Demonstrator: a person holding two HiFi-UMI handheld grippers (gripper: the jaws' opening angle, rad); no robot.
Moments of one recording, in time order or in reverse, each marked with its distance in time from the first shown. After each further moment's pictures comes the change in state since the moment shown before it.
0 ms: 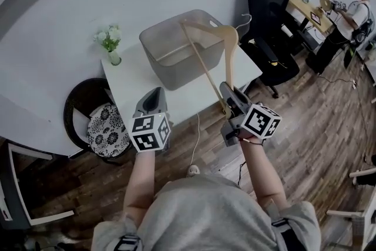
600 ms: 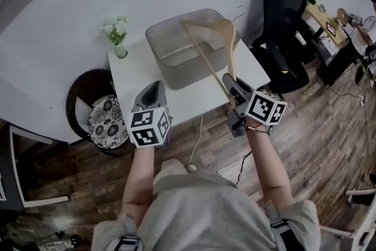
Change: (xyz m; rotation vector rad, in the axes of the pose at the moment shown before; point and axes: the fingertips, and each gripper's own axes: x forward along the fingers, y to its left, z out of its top) left arm 0.023 0.010 0.011 -0.005 -0.029 0.111; right arm 0.051 -0.032 0.018 -0.046 0.172 0.054
